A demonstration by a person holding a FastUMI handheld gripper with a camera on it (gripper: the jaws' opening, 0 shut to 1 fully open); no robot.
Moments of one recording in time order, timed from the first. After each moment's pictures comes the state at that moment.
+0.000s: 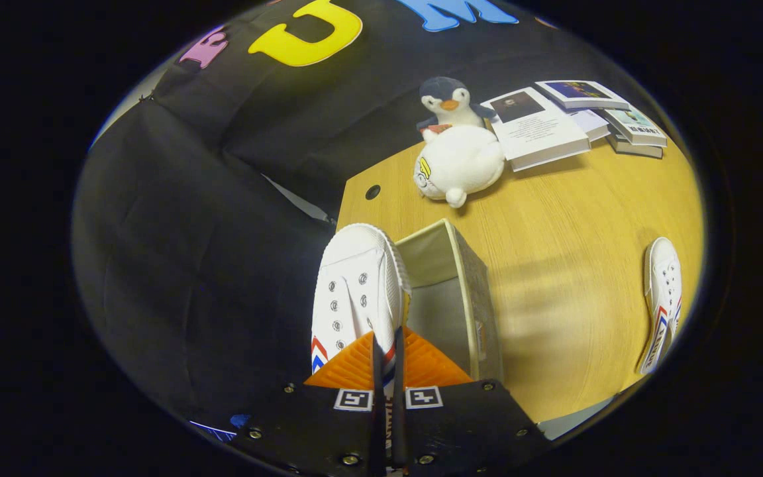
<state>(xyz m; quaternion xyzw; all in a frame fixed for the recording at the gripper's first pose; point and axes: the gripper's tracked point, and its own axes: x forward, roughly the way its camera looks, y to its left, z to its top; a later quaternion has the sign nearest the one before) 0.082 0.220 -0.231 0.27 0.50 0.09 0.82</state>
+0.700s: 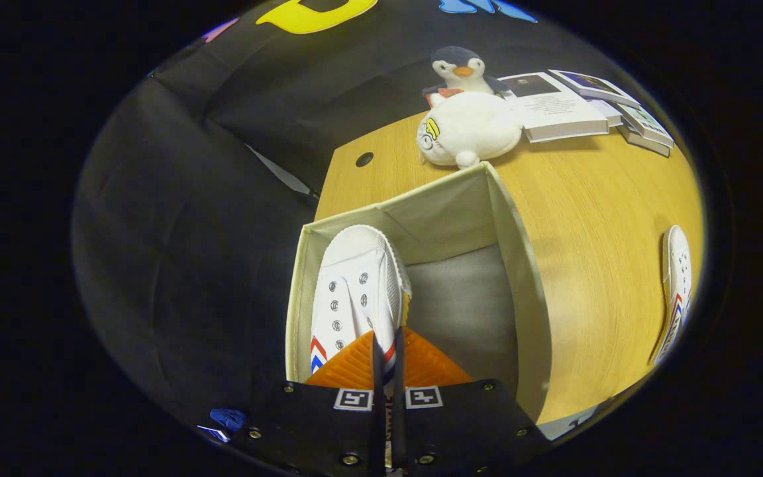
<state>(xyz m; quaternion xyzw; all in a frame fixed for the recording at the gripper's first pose) 0.077 0.261 -0.295 0.22 0.55 0.07 0.80</state>
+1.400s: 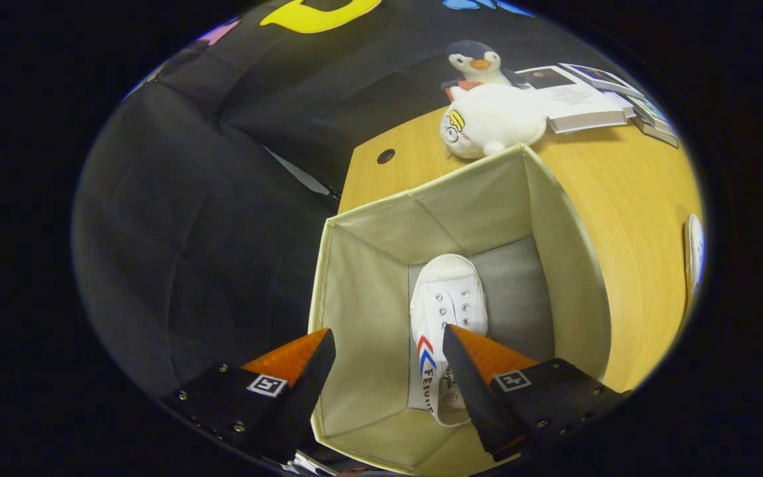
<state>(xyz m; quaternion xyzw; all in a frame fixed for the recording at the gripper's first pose) 0.079 0.289 -0.284 0.24 0.52 0.11 0.81</state>
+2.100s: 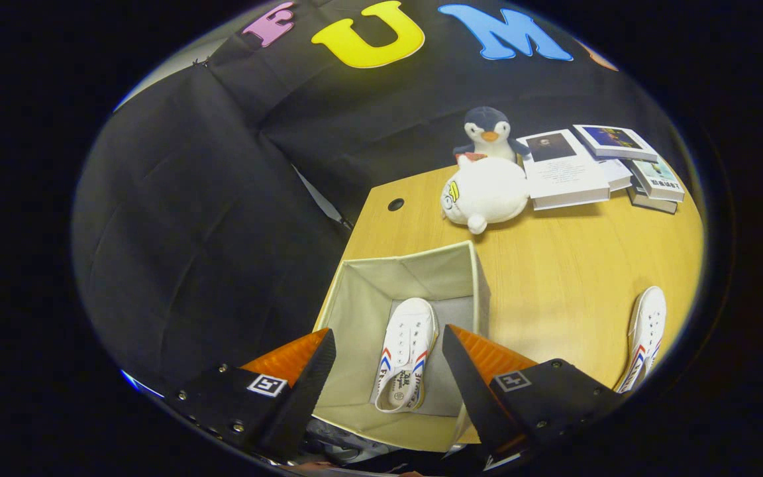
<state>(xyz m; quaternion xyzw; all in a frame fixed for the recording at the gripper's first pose) 0.073 0.205 -0.206 0.18 0.45 0.14 0.86</state>
